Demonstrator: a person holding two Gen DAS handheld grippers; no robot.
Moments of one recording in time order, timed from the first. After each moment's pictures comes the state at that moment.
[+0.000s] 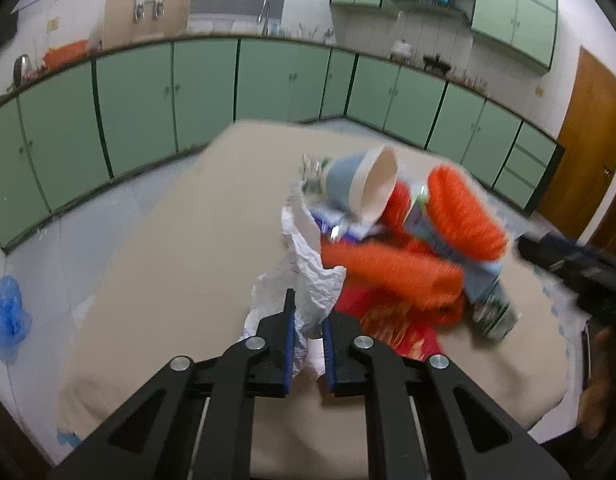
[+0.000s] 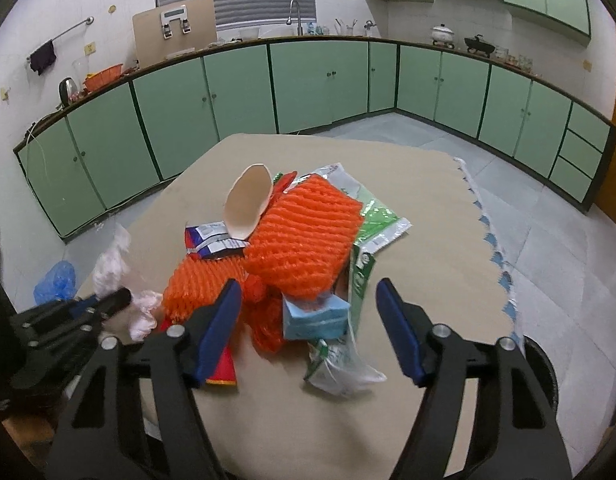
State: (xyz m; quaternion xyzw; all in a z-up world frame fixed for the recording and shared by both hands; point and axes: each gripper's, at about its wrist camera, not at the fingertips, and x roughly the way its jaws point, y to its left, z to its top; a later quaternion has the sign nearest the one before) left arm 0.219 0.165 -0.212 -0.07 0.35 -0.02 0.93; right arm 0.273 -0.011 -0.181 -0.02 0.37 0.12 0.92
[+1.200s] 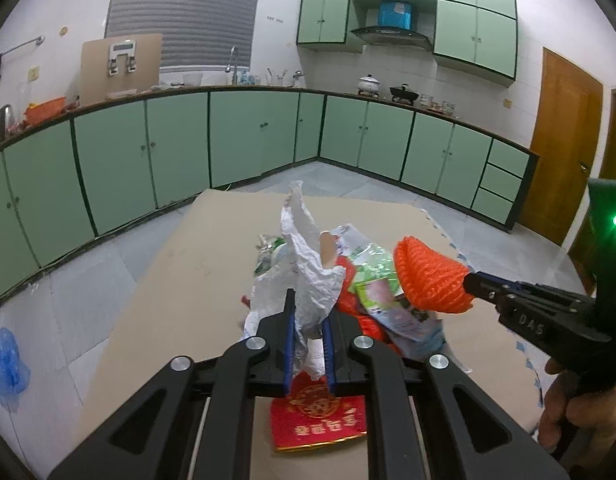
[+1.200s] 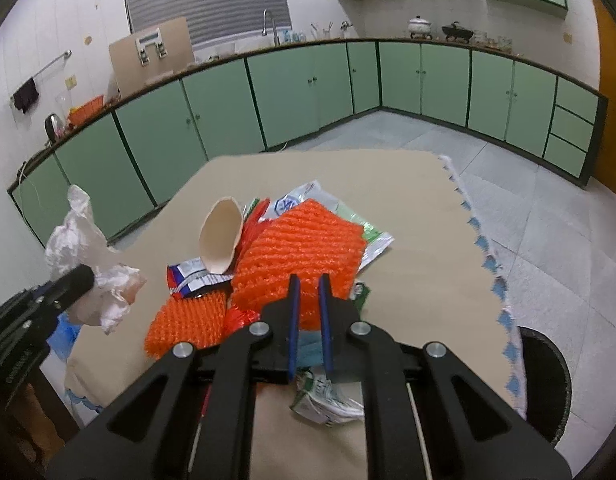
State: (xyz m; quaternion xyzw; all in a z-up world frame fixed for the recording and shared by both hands) left arm 0.226 0.125 -0.155 -0.03 0.29 -0.06 0.96; right arm 0.280 -0.055 -0.154 0.03 0.36 0.10 0.93
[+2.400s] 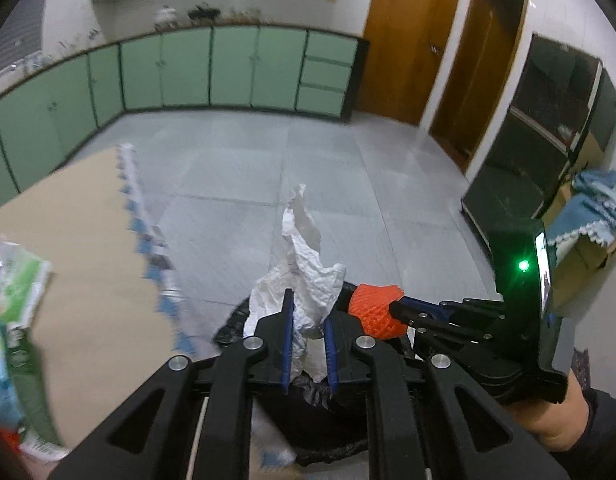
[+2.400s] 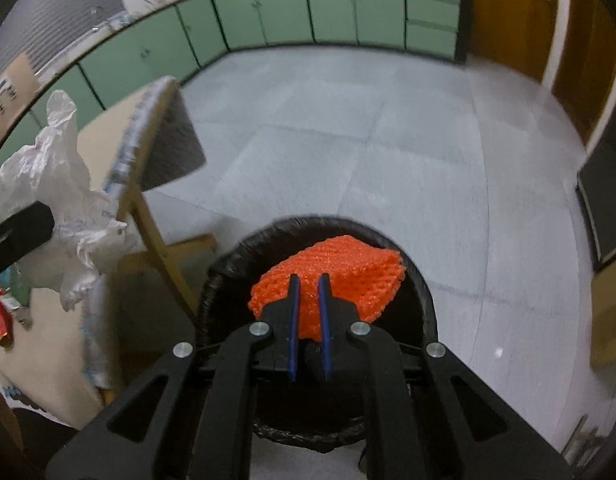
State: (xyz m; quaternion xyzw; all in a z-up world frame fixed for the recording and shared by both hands) left arm 0.283 -0.248 -0.219 0.08 0.40 -0.35 0.84; right arm 0.234 -0.394 -0.292 0.13 0.49 -0.11 0.85
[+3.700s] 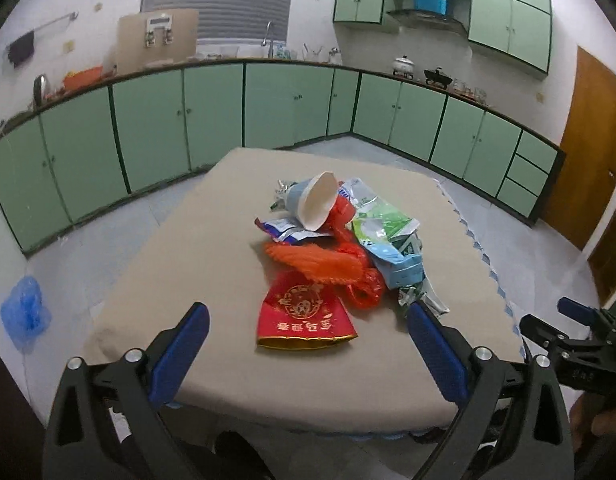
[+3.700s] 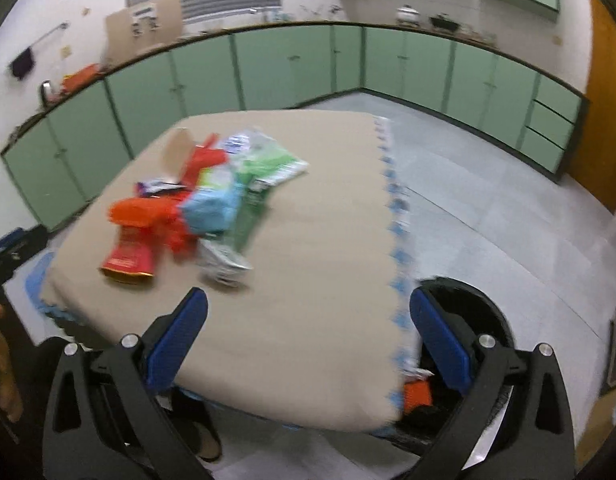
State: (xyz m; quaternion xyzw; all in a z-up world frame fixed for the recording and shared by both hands) left arm 0.159 0.107 -0.151 -0.06 0.34 0.01 0.94; right arm 0.213 -0.122 -0.186 -0.01 0.40 0.10 0.91
